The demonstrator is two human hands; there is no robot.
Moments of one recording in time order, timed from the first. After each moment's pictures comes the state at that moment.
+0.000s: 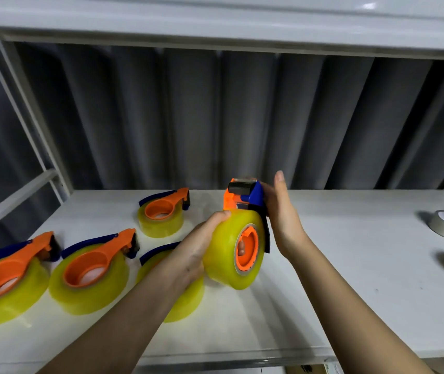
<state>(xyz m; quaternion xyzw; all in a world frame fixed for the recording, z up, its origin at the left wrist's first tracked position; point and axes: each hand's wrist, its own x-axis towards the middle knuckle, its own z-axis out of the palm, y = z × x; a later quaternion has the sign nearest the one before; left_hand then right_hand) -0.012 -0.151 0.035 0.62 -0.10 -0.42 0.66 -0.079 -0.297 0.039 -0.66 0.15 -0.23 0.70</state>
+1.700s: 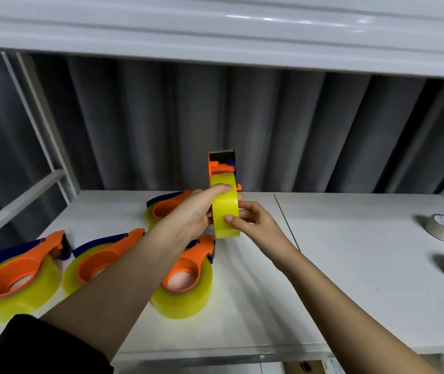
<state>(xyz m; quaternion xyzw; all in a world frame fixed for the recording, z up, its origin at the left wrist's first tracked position) 0.032 -0.159 0.070 0.60 -0.17 -0.36 0.69 -0.074 -0.254 0.032 -0.78 0.16 -0.18 0.58</state>
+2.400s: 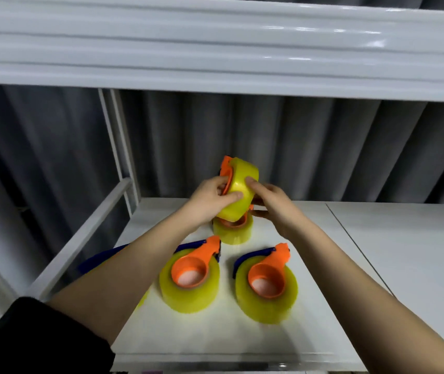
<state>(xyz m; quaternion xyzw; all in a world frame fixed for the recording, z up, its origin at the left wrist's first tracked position) 0.145 -0.017 0.090 0.74 -0.39 -0.14 0.53 0.049 -0.143 0.085 -0.69 0.18 -0.19 0.67</state>
